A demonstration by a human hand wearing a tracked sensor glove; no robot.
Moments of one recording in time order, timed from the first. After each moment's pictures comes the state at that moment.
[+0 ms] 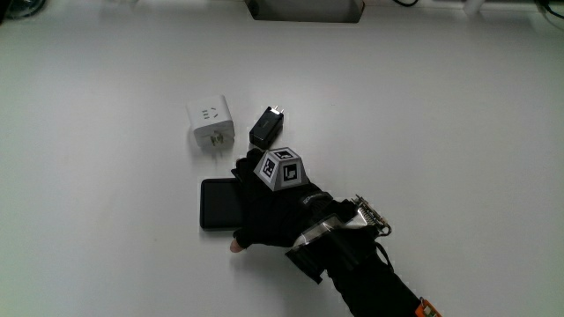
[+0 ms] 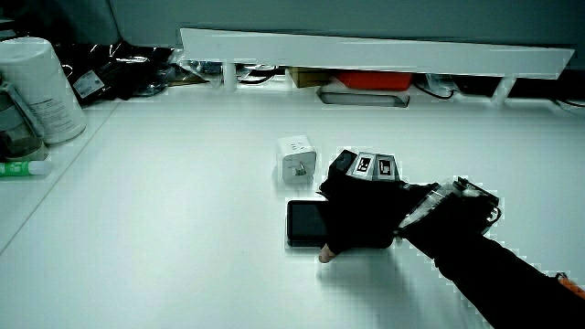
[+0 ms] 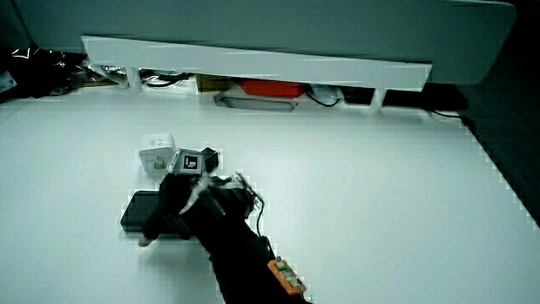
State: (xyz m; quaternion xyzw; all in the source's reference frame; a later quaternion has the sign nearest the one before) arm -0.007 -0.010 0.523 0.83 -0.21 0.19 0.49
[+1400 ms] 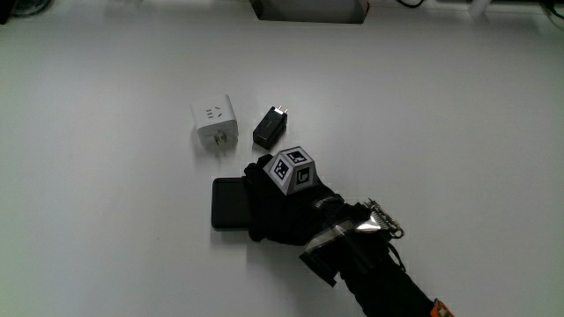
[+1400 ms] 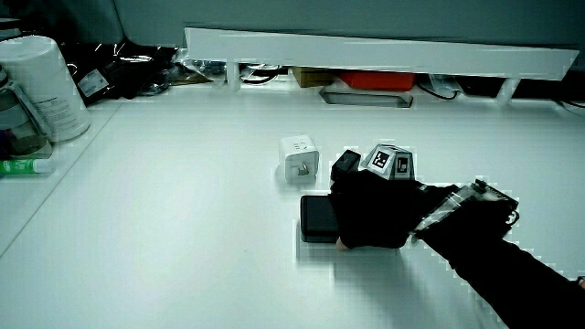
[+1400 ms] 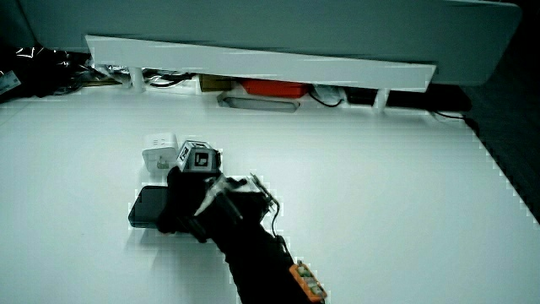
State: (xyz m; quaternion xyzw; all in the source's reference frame) arm 0.010 -0.007 0.515 0.87 -0.23 0.21 0.38
